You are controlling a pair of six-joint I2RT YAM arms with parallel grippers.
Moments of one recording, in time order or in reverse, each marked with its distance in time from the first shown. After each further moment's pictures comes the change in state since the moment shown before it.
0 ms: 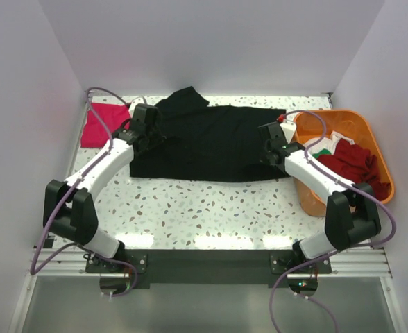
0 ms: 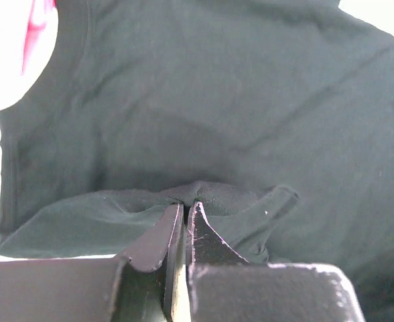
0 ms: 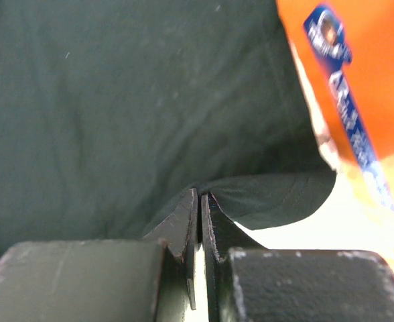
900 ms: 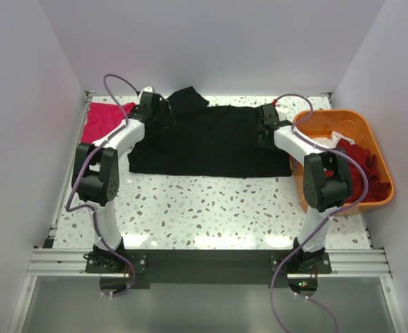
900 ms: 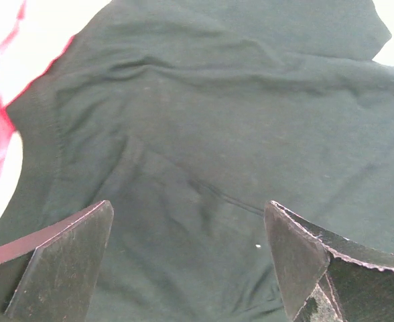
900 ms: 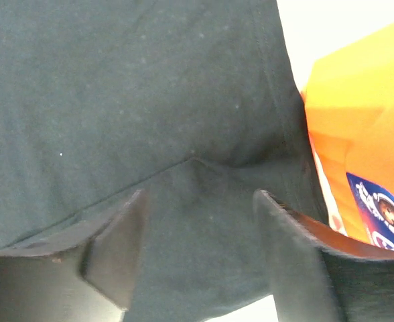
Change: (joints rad) left arm 0.102 0.438 0.272 0.182 0.058 0.178; right arm -0.103 0.400 0.337 0.006 0.012 -0.129
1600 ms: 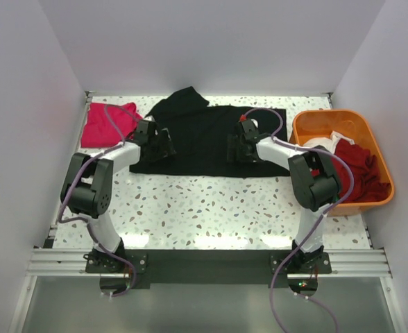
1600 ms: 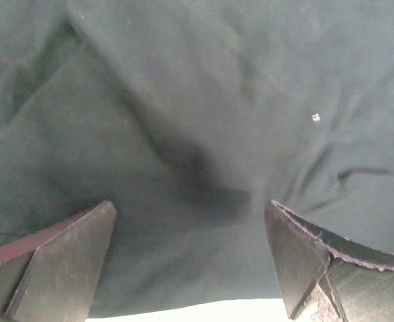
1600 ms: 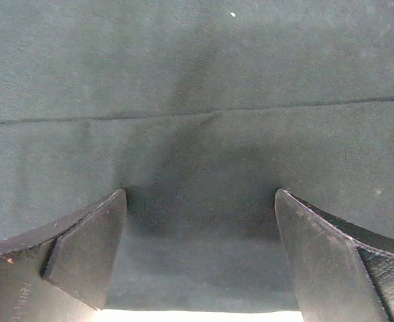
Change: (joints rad) left arm 0.000 -0.171 -0.405 0.105 0.192 -0.056; right arm 0.157 0.054 -0.101 0.122 -0.254 -0.122
